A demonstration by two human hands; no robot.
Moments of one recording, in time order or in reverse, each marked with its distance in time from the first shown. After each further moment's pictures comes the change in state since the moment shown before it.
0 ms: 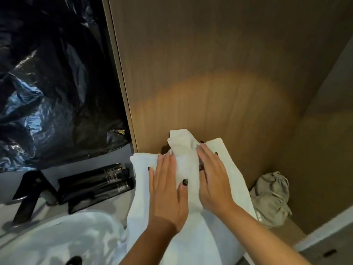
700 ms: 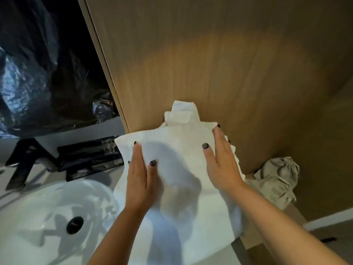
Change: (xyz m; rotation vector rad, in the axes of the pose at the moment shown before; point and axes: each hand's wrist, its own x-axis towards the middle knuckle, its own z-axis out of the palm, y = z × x) left_hand -0.016 -0.064 0.021 -0.128 -0.003 -0.412; right_hand 0.017 0.062 -0.017 0.036 -0.362 0.289
